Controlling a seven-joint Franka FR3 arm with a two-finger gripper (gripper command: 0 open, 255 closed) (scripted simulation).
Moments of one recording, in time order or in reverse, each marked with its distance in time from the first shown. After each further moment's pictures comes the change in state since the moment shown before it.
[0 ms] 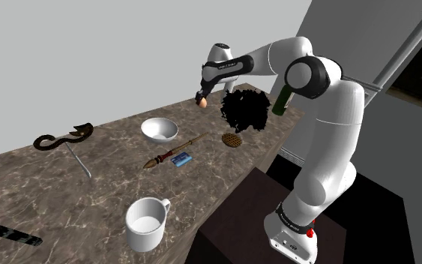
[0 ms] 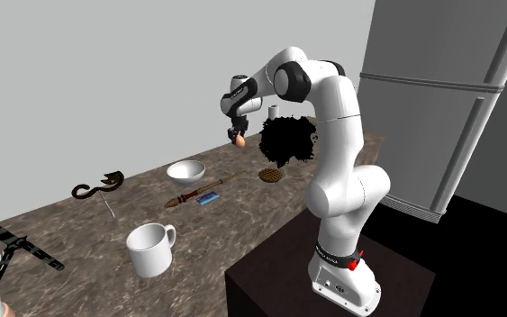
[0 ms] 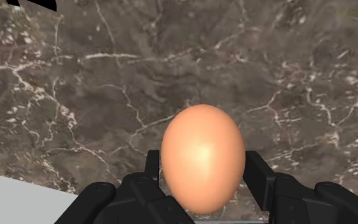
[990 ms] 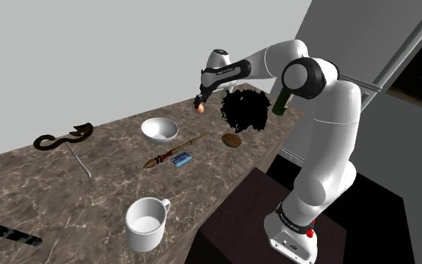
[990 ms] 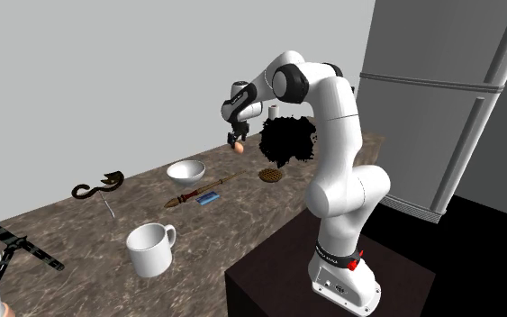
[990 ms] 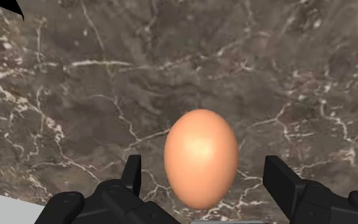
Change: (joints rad) arm 0.000 0.031 -0.003 -0.024 -0.006 0.056 0.005
